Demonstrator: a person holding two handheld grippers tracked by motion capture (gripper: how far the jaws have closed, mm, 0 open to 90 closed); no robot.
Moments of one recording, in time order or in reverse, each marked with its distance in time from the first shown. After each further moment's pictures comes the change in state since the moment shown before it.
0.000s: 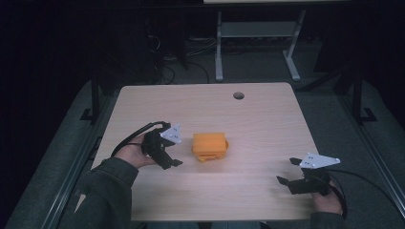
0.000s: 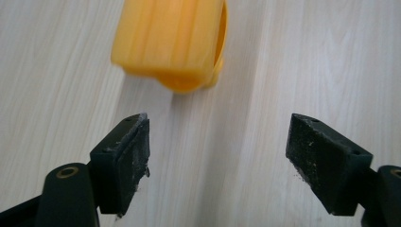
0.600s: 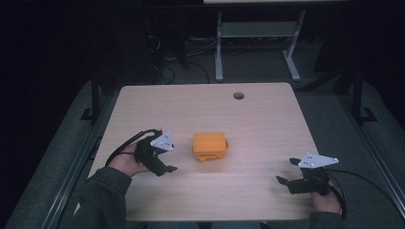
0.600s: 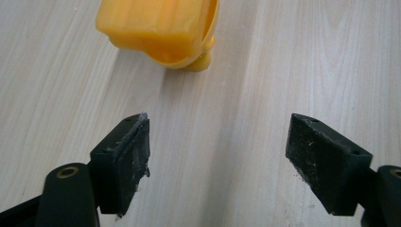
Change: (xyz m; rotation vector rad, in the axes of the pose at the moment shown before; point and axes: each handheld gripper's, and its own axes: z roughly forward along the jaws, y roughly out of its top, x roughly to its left) left arm -0.013 -0.029 0.002 -0.068 0.002 -0.034; right arm 0.000 -0.001 0.003 0.017 -0.017 0.003
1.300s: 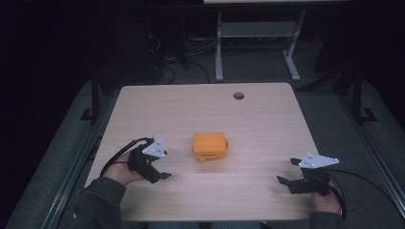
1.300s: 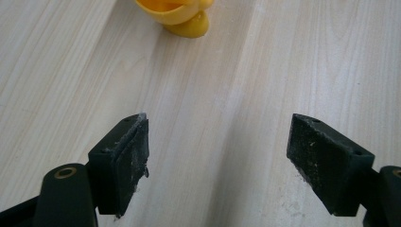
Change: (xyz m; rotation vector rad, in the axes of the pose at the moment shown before) left arm -0.009 -0.034 0.006 -0.010 0.011 -0.053; right arm 0.000 -0.001 0.000 0.002 -0.004 0.014
